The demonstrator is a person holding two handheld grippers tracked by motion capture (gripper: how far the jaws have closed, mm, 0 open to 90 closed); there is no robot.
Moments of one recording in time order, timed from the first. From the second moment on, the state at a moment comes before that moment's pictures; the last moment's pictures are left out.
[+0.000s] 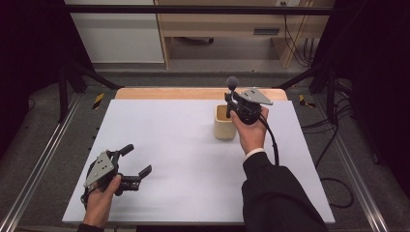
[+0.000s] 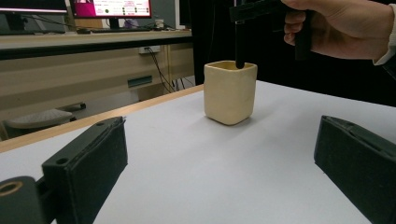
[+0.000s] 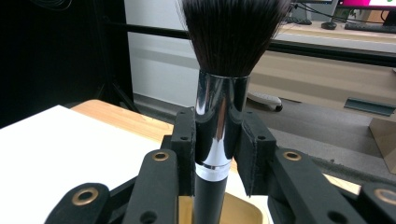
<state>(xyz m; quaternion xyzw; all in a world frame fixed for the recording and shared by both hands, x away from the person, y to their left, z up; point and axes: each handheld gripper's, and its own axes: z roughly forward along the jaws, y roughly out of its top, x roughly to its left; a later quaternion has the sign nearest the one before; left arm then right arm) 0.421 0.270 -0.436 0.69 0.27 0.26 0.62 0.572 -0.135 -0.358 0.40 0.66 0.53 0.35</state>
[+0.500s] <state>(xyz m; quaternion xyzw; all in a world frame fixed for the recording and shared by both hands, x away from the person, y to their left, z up) 0.421 0.269 -0.437 0.69 0.26 0.26 0.62 0.573 -0.134 -0.362 0.40 0.66 0.52 0.35</state>
